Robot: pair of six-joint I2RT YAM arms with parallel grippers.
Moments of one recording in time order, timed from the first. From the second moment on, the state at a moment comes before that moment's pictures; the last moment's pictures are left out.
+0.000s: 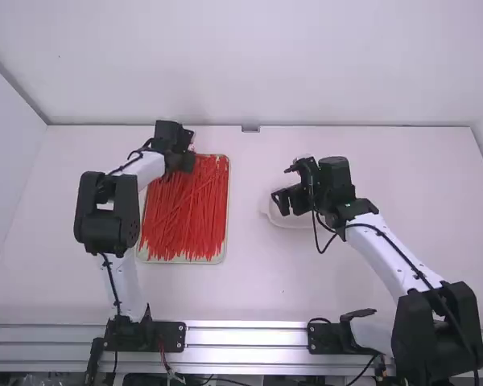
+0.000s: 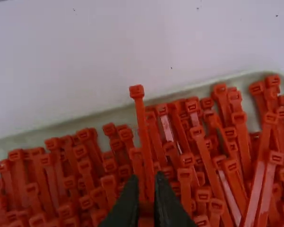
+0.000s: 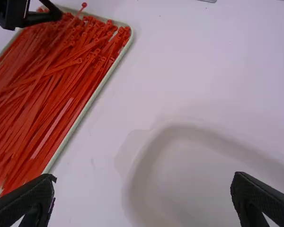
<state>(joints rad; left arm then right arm) -0.03 2.07 1.40 -0.25 0.09 0.16 0.27 1.37 0.83 -0.25 -0.35 -0.06</state>
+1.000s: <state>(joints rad) -0.03 2.07 1.77 -0.33 0.11 0.02 0.27 1.37 0.83 -0.25 -0.35 -0.06</state>
